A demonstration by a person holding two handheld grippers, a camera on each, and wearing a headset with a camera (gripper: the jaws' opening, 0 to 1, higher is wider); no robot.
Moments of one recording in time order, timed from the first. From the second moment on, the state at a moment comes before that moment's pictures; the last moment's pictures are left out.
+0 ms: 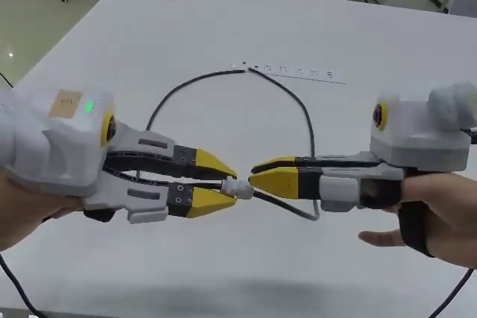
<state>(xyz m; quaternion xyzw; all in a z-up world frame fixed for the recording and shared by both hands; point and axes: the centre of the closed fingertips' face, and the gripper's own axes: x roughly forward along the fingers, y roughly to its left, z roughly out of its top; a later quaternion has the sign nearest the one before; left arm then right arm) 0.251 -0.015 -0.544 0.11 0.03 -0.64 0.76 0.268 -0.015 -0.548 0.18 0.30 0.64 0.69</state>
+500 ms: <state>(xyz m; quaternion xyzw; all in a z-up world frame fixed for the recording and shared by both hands) 0.246 -0.017 -0.542 0.13 0.02 -0.65 0.75 0.251 -0.010 -0.545 0.24 0.34 0.66 0.63</state>
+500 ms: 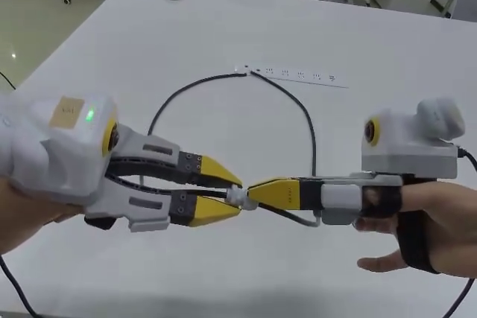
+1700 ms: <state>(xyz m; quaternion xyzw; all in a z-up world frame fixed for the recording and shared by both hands) 0.248 -0.017 -0.551 0.13 0.04 -0.65 0.75 0.241 -0.007 -0.550 -0.02 0.26 0.69 0.68</state>
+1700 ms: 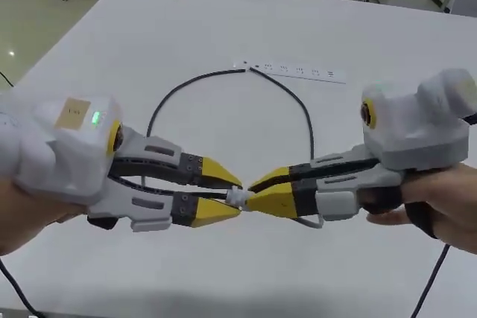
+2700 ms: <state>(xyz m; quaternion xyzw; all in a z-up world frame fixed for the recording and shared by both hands) 0.273 -0.008 -0.558 0.08 0.08 -0.60 0.79 0.255 -0.005 -0.556 -0.25 0.12 0.64 0.71</state>
